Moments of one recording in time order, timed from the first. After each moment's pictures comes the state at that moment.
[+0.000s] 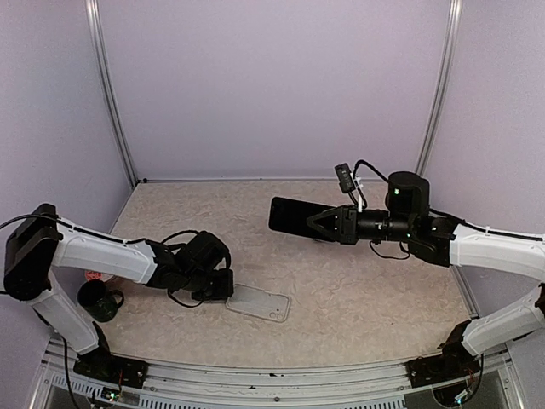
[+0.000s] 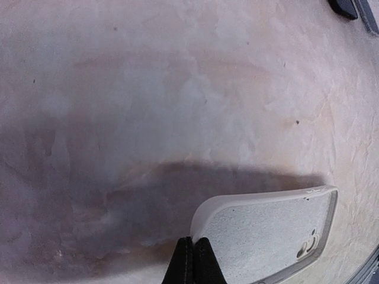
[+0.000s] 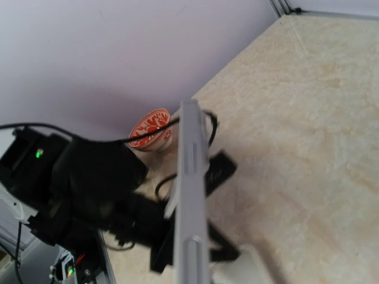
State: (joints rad) left arm -0.92 1.59 0.77 -0.18 -0.10 -0.85; right arm 0.74 1.25 0.82 0.24 -0.49 0.48
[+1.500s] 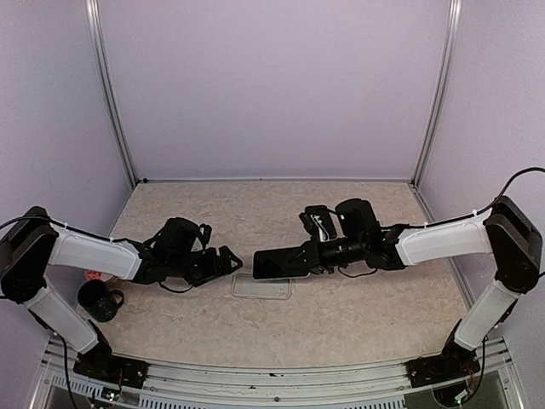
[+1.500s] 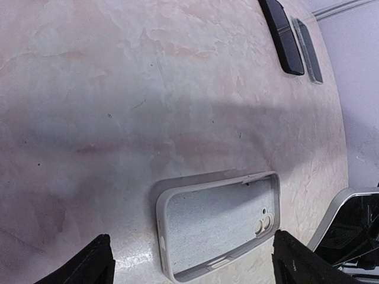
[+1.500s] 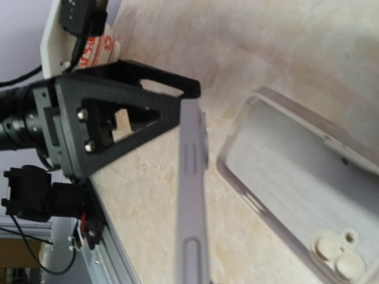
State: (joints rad) left arm -0.71 1.54 0.66 0.16 0.11 -0.82; right arm 0.79 1.63 0.84 0.26 -0.56 0.78
